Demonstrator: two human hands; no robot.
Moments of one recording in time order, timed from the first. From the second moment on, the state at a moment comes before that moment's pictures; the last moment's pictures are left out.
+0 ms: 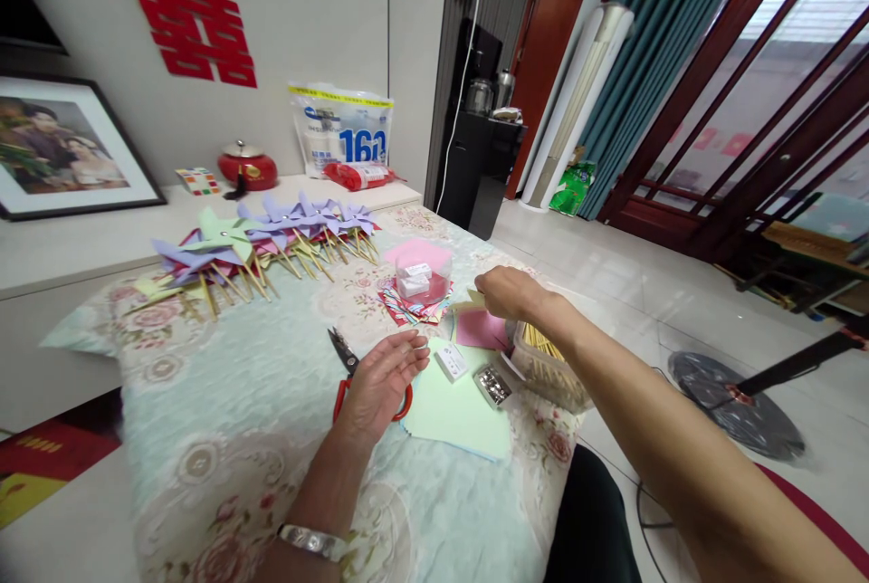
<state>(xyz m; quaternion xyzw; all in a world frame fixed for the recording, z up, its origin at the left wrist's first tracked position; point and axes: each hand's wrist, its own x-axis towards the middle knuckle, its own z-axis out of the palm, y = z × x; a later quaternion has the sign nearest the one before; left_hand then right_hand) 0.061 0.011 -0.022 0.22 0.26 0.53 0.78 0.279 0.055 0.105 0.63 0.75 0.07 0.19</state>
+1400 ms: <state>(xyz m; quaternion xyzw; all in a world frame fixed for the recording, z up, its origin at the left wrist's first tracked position) 0.049 0.013 -0.014 0.31 0.35 0.58 0.67 0.195 -0.012 0.003 0.57 0.60 -0.03 -0.56</state>
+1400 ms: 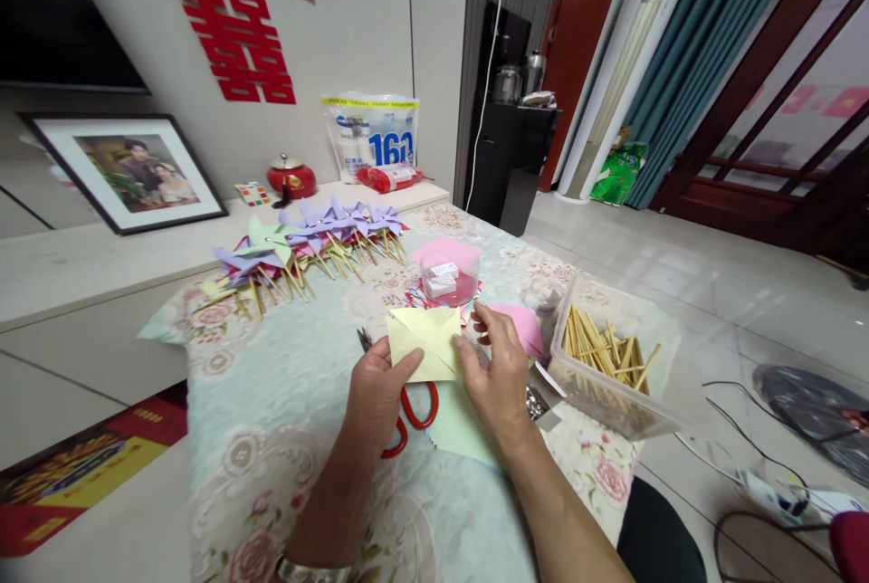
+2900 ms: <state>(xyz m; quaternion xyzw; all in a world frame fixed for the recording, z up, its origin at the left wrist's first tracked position) 0.036 0.007 -0.008 0.38 0.36 0.57 0.63 0.188 -0.021 0.008 0.53 0.68 -0.21 -0.46</state>
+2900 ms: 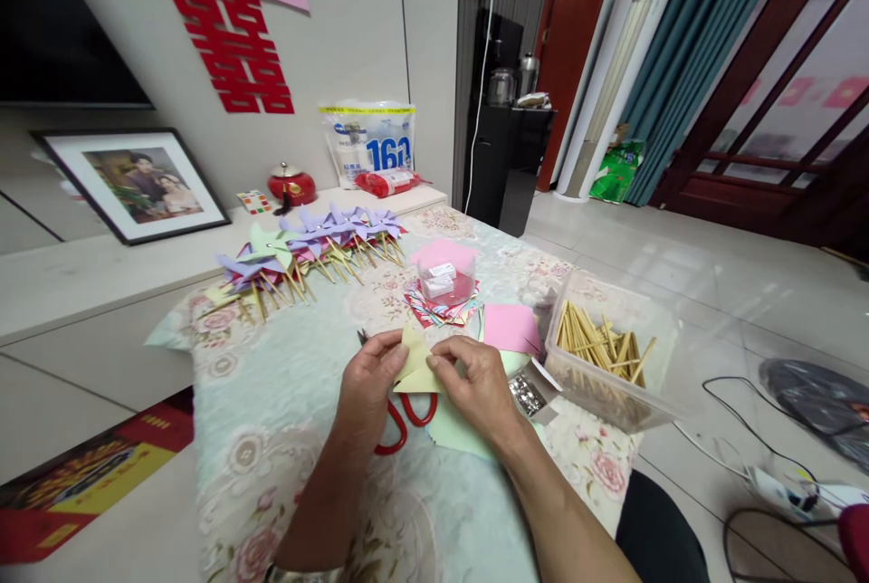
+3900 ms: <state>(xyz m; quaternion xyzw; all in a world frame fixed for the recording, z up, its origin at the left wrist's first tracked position) 0.041 -0.006 -0.001 0.44 0.39 0.48 0.65 0.192 -0.017 0.006 0.53 0.52 -0.43 -0.51</state>
